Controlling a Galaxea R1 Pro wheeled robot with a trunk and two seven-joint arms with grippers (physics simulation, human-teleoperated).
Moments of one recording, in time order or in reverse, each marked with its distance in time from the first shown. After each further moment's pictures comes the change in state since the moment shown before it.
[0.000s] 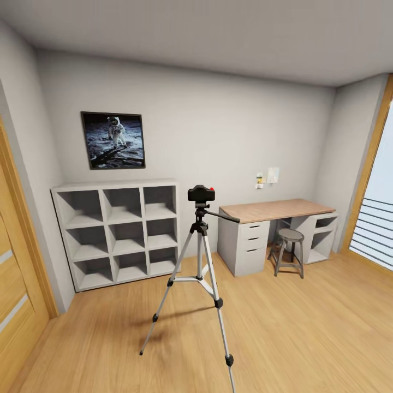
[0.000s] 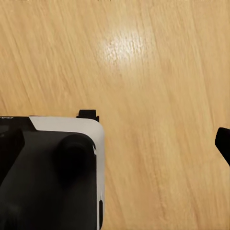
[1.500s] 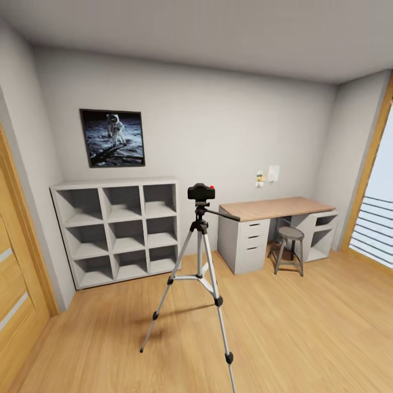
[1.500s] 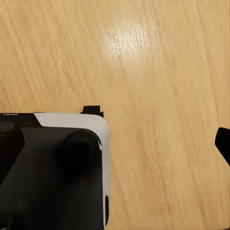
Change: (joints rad) left arm -0.012 -0.004 0.000 0.015 0.110 0.010 0.001; right arm 0.000 0.009 -0.005 0.003 -0.013 0.005 0.000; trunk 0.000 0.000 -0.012
